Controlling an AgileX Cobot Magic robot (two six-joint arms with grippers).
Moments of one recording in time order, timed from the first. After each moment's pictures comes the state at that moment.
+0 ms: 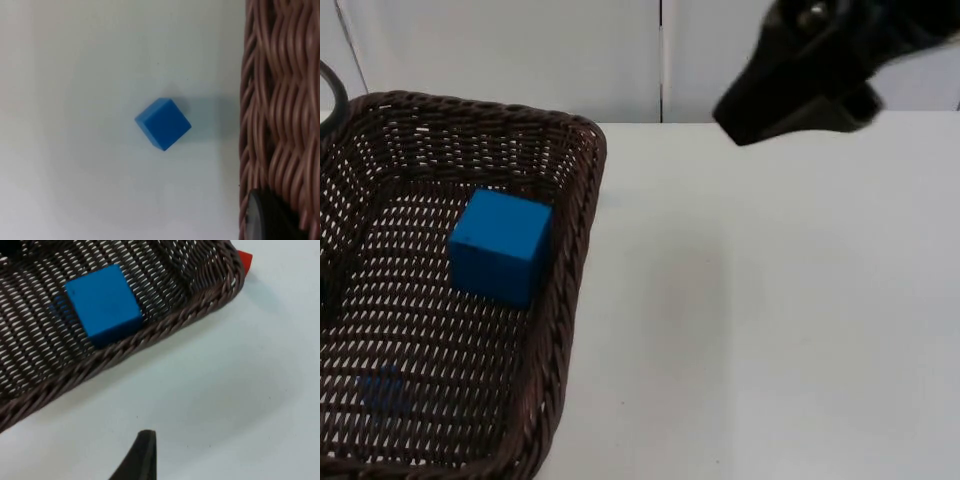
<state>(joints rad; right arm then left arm) 0.76 1.39 -1.14 0.08 0.64 -0.30 0.12 1.35 -0.71 -0.54 0.82 0.47</state>
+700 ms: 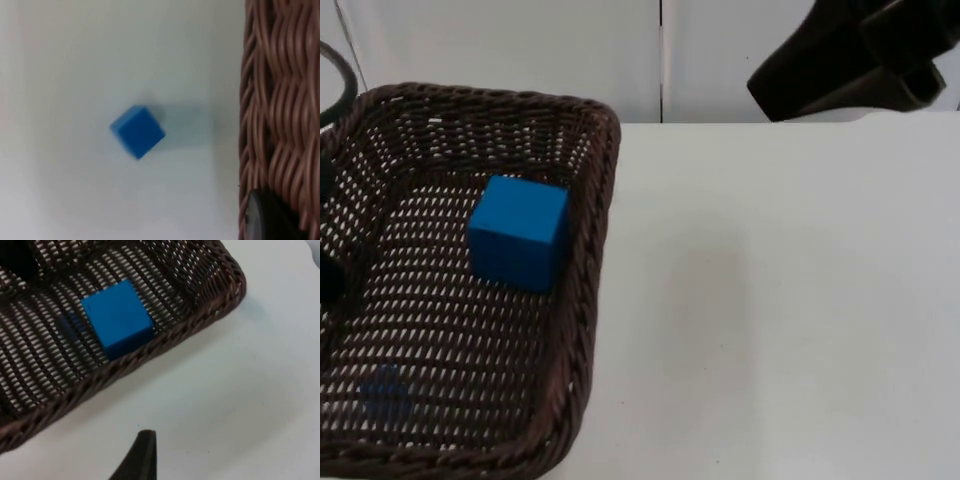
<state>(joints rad) 0.76 1.30 -1.09 0.08 0.62 -0.28 0.08 1.36 -0.70 -0.61 0.81 0.47</state>
